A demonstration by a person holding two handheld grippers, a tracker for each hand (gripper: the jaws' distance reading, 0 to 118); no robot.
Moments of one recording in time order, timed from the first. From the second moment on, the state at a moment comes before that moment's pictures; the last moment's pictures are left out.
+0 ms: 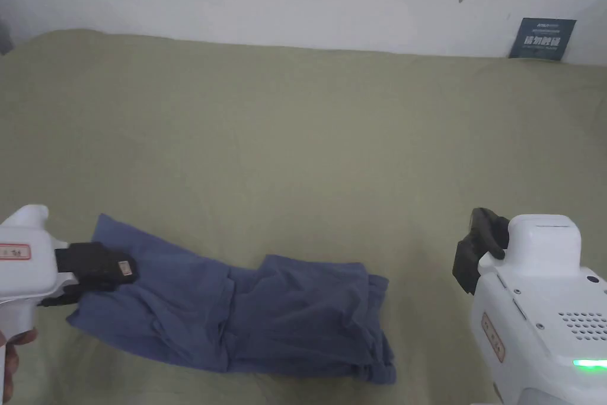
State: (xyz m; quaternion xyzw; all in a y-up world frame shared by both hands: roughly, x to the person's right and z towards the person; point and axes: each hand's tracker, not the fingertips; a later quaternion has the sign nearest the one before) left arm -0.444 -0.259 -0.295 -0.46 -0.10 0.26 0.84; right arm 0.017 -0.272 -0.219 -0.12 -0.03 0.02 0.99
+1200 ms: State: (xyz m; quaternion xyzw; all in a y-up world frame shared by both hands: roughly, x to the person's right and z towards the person) left arm -0.272 -0.334 -0.325 -0.48 -0.26 0.28 0.79; right arm 0.031 -0.286 -0.225 -0.12 -0.05 0.01 0.99
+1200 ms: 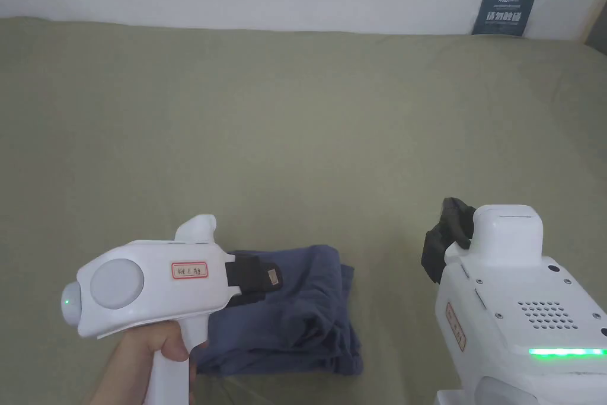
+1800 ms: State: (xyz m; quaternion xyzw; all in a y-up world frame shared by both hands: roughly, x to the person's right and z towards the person) left arm -0.190 -0.420 -0.320 -0.54 -0.31 0.29 0.72; right arm 0.038 -0.300 -0.224 -0.15 -0.05 0.02 0.99
